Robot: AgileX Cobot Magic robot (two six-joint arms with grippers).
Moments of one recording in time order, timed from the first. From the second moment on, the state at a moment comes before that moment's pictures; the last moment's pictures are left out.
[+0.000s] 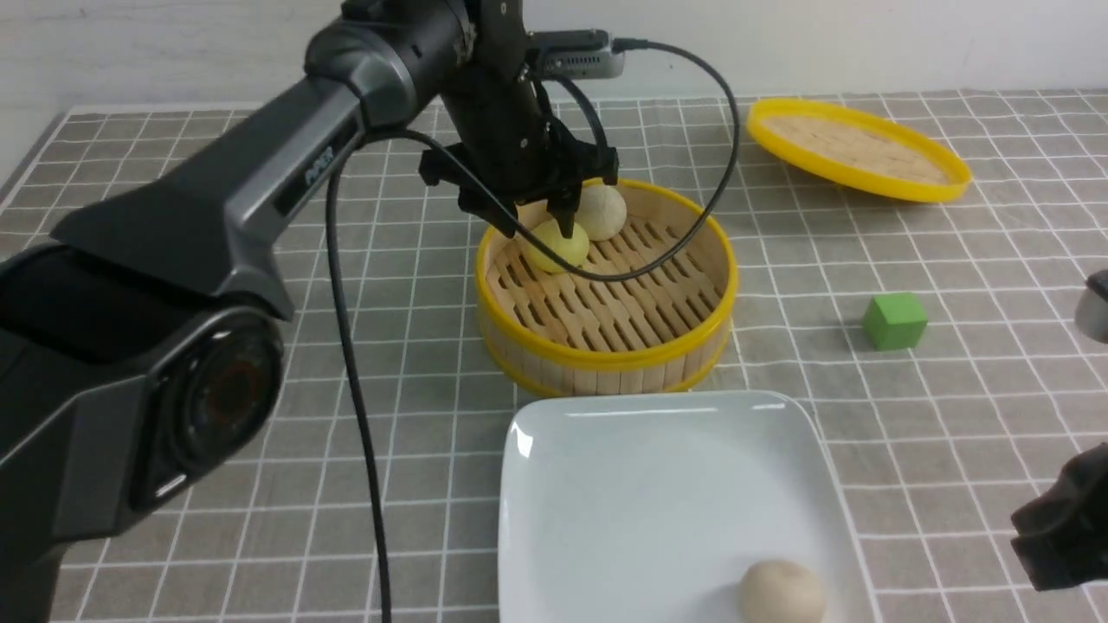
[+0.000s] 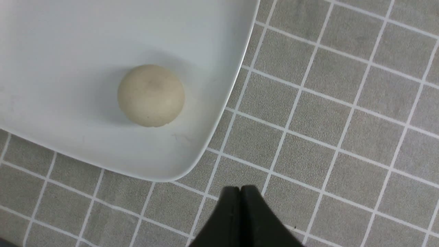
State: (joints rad) right arm 0.56 0.99 -0.84 0.02 1.02 0.23; left arm -0.46 2.34 -2.30 -0.03 1.13 -0.25
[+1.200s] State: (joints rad) right arm 0.56 0.99 -0.84 0.00 0.95 0.27; left arm -0.72 1.72 -1.50 -0.05 1.13 -0.35
